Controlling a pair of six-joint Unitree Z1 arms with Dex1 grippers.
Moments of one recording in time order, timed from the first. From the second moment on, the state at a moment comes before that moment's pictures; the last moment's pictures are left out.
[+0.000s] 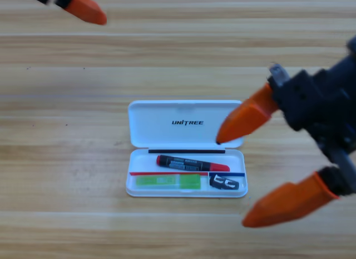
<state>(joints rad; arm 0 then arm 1) -0.22 1.87 -1.68 0.78 -0.56 0.74 0.96 1.53 -1.30 0.66 0.56 -0.57</state>
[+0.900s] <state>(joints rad) -0.26 2.30 -1.75 0.75 -0.73 0.84 0.96 1.46 -1.28 0.66 0.57 -0.56</state>
